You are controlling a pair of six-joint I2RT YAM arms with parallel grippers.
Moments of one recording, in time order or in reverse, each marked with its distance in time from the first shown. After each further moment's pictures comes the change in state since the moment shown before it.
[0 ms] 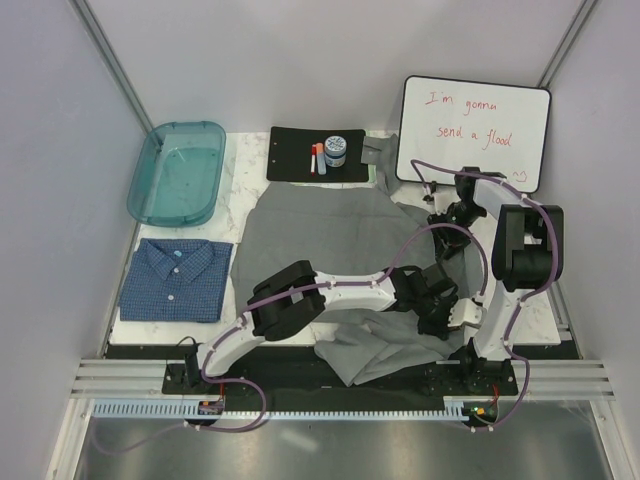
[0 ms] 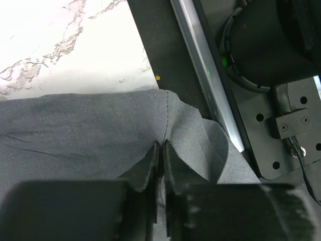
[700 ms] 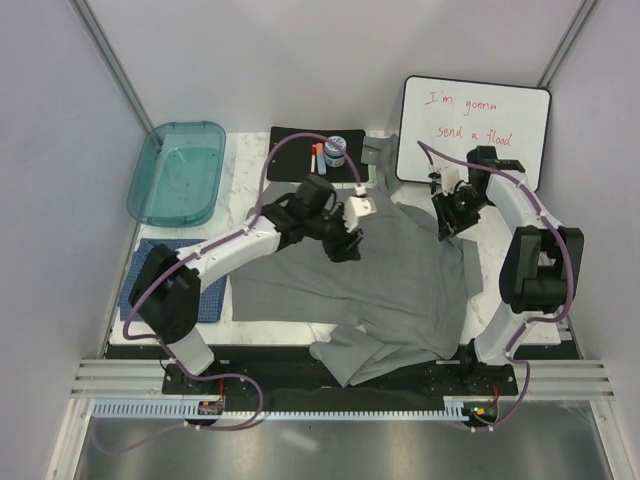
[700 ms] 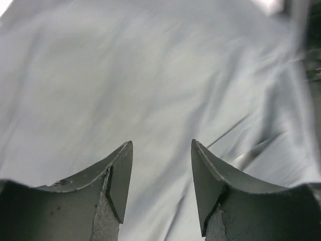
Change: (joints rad) left arm 0.475 -0.661 -0.492 -0.060 0.021 -0.078; right arm 0.000 -0.165 0.077 -0.026 -0.063 -0.058
